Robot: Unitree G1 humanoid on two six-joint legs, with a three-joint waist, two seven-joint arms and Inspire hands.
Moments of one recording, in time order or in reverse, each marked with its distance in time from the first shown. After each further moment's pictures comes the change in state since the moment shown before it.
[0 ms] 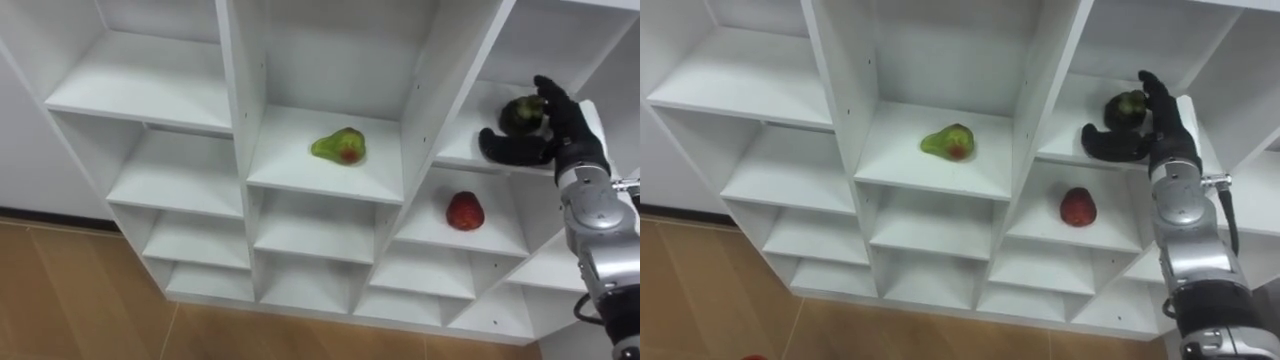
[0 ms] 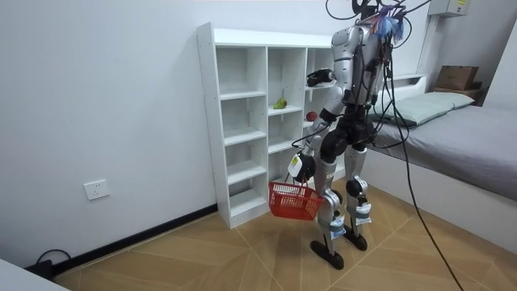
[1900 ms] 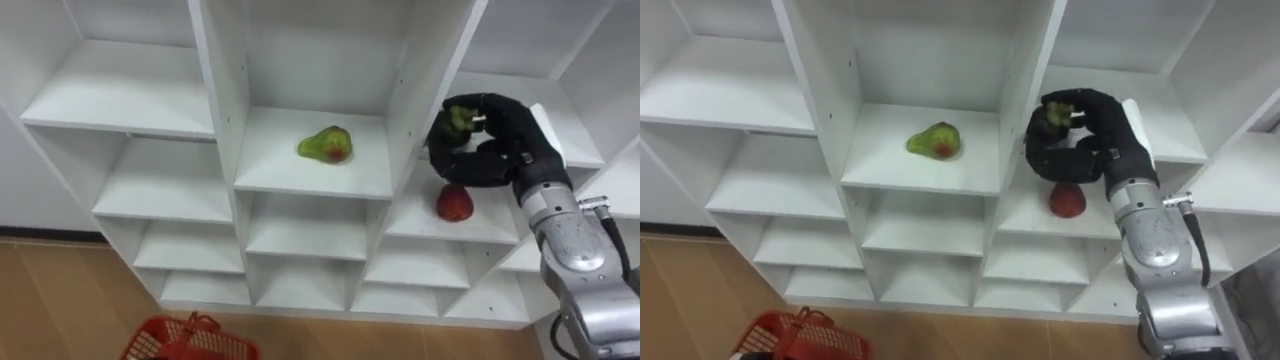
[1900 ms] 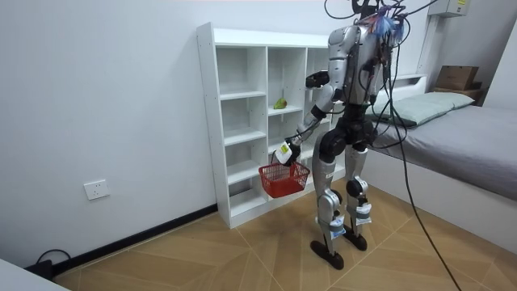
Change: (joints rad) left arm -0.101 -0.023 -0.036 -0.038 -0.453 -0.109 0.119; right arm 0.312 0.101 0.063 -0.515 0.040 0.008 0.069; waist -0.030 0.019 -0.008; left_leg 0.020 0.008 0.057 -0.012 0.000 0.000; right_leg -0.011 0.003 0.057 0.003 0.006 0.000
